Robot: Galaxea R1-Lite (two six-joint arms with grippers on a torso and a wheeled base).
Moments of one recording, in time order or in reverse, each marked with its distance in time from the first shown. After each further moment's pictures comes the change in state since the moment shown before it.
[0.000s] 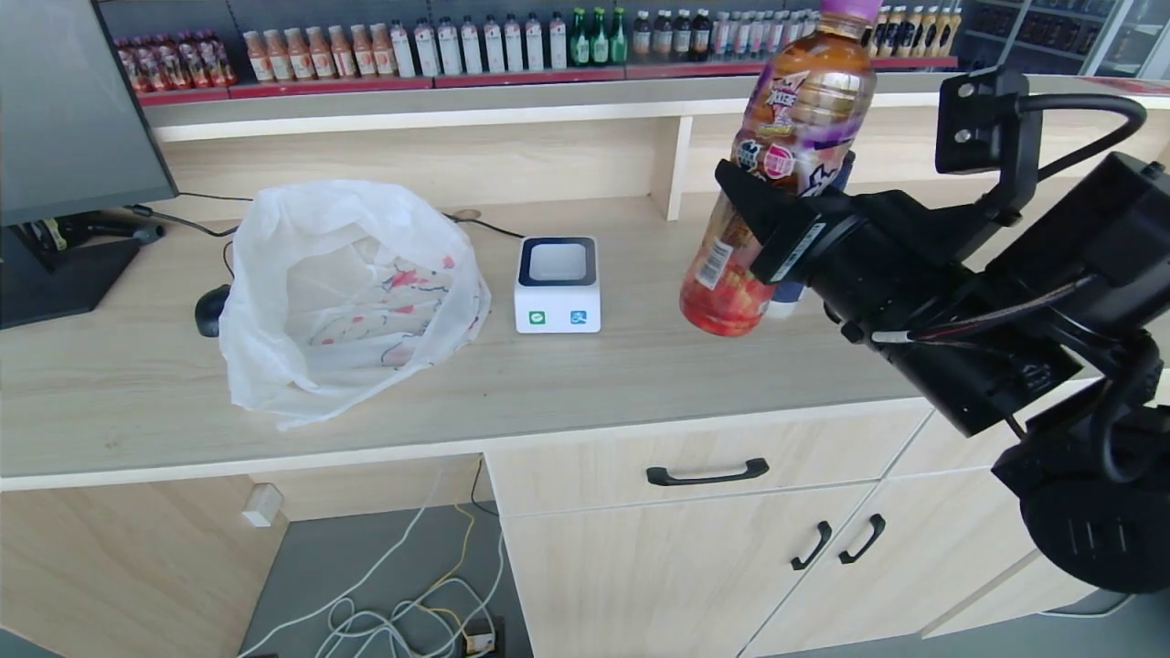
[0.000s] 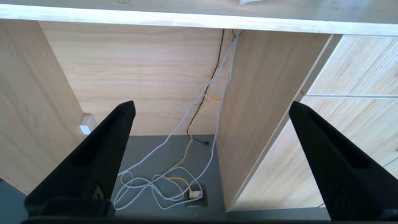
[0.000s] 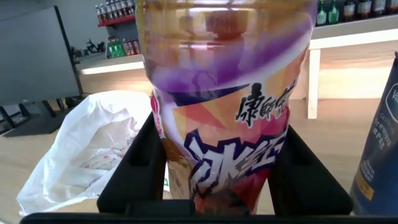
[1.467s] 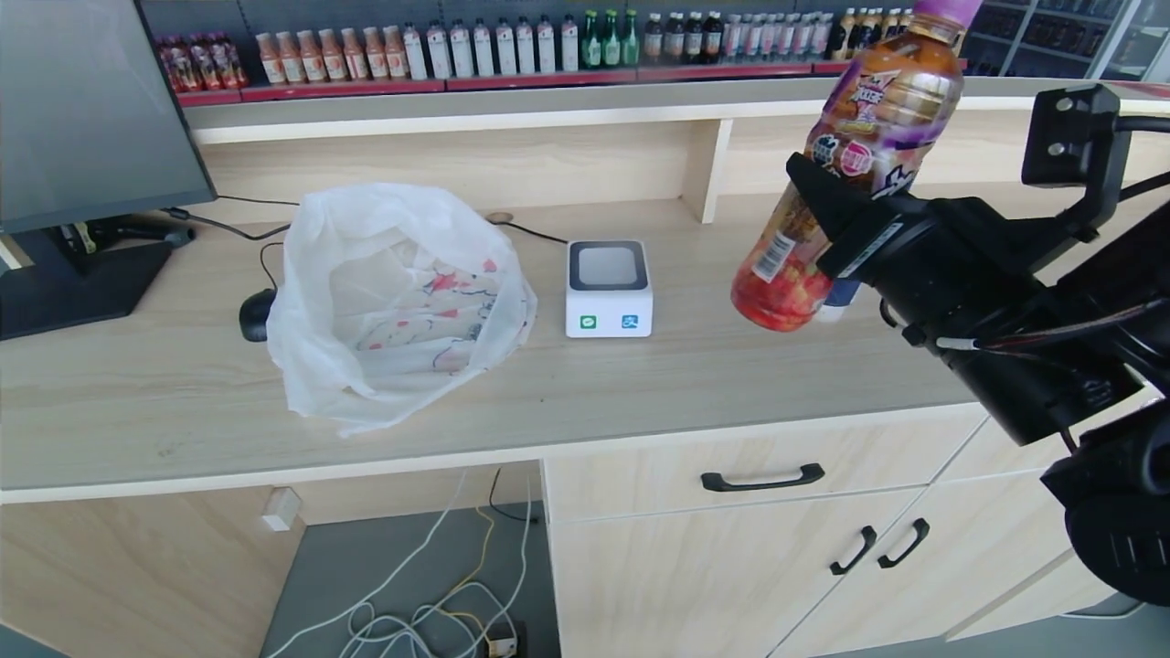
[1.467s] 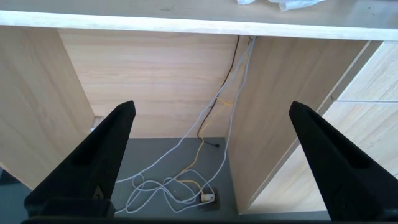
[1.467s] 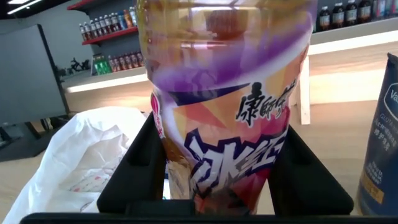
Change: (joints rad) left arm 0.001 0.000 0.000 0.000 0.000 0.003; right arm -0.096 -0.039 0.110 -0.111 0.009 0.045
